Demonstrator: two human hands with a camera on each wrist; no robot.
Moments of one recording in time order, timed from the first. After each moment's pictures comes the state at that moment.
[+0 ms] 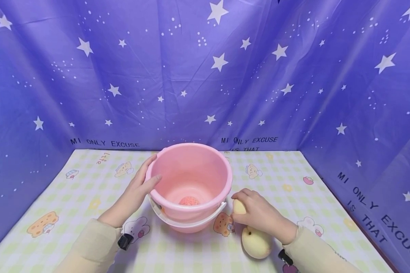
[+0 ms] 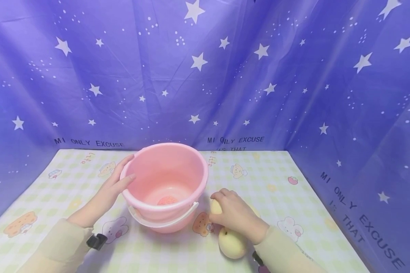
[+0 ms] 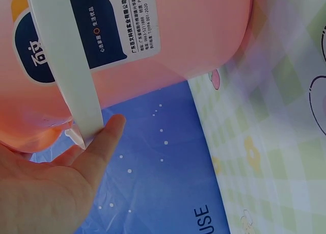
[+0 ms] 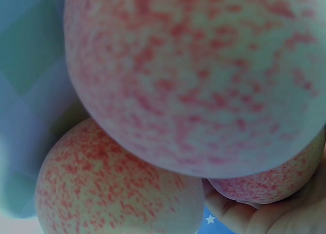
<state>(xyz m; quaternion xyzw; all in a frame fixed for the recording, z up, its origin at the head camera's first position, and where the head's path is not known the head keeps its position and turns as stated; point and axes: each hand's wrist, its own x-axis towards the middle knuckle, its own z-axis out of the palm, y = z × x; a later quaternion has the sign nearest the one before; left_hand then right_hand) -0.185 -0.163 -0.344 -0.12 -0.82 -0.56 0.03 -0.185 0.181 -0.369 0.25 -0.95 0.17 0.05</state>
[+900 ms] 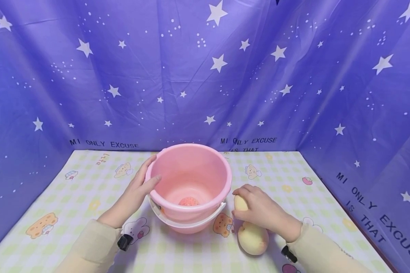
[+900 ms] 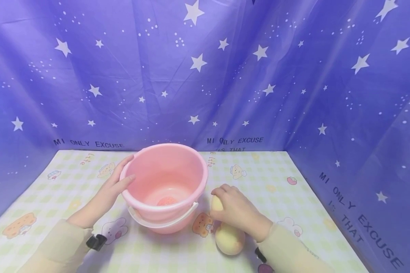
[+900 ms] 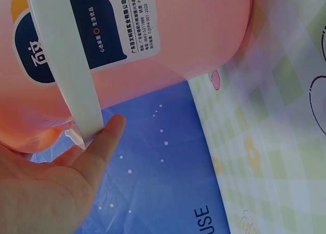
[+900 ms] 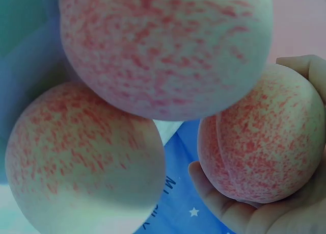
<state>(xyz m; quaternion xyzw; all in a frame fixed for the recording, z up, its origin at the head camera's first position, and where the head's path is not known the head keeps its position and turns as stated) -0.184 -0.162 -0.343 -0.11 -0.82 -0.56 0.03 -0.184 0.182 -0.351 0.26 -0.95 0.15 0.07</state>
